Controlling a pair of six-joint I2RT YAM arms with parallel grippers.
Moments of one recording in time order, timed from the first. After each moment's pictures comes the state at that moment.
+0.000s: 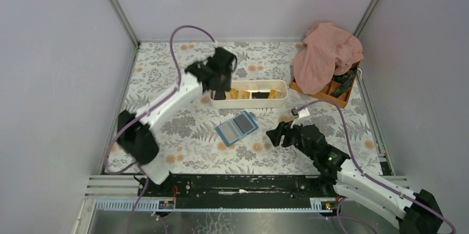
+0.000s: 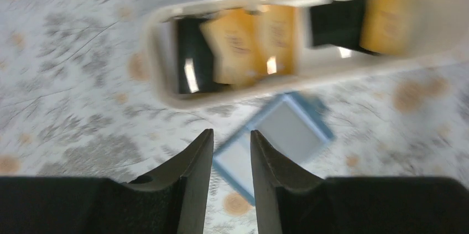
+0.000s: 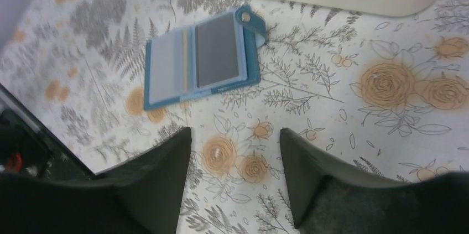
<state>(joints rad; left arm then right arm) -0.53 1.75 1.65 -0.93 -0.18 -0.42 0.79 0.59 0.21 0.01 0.14 0.49</state>
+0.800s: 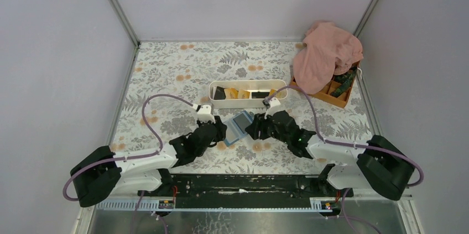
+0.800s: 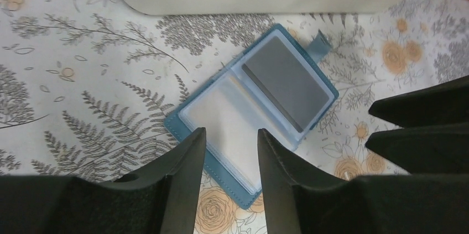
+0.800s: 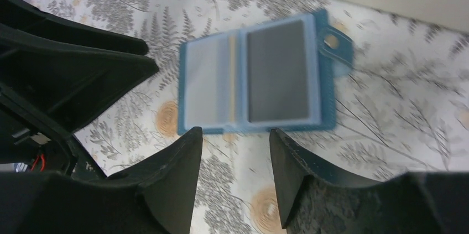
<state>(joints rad) -0.97 1.12 0.36 0.20 -0.52 -0.69 0.84 1.23 0.38 0.38 0.01 0.56</state>
